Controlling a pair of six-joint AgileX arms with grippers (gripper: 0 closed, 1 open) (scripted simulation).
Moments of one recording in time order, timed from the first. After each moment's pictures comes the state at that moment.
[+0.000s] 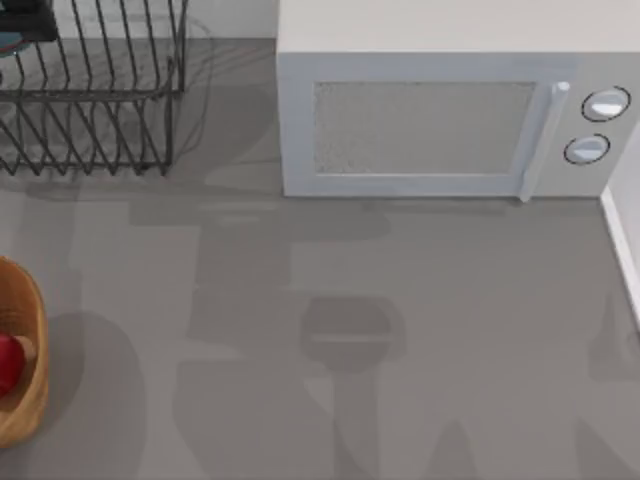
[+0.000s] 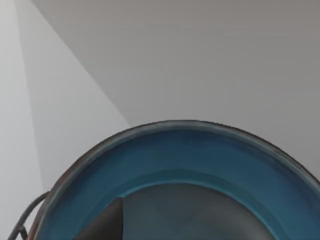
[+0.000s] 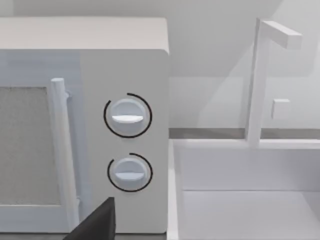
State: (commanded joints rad) left arm 0.07 1.76 0.92 0.83 0.11 0.02; right arm 0.00 0.00 0.00 0.00 0.00 0.00
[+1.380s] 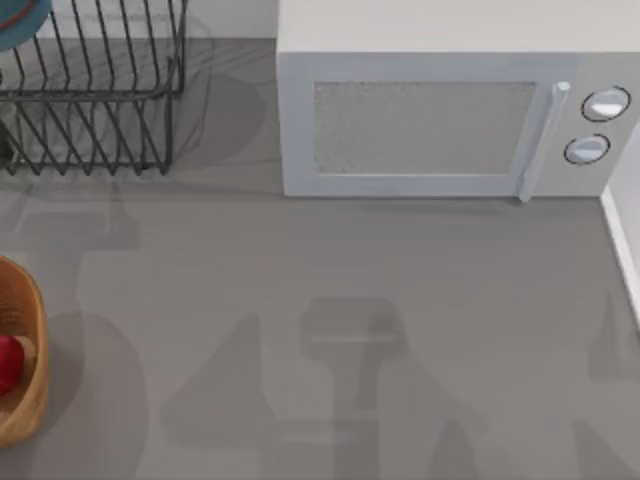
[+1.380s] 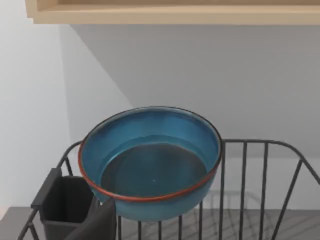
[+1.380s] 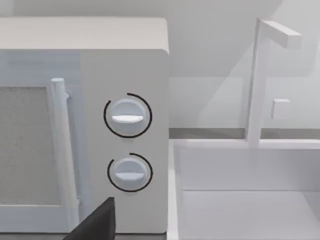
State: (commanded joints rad) left arm 0.04 0.88 0.46 0.41 0.05 0.01; right arm 0.00 0.00 0.00 0.00 0.00 0.00
